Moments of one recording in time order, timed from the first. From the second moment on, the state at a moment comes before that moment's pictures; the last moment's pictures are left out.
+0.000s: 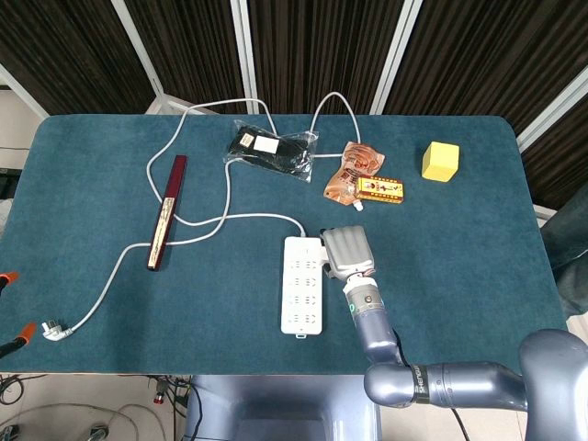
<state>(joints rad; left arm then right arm) 0.02 -1.05 -0.06 -1.79 1.44 1.59 0.19 0.98 -1.62 0.32 -1.77 -0.47 1.31 -0.98</state>
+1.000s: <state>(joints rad) 0.02 -1.05 -0.06 -1.79 1.43 1.59 0.17 1.04 -1.75 0.34 -1.65 -0.45 1.33 -0.98</state>
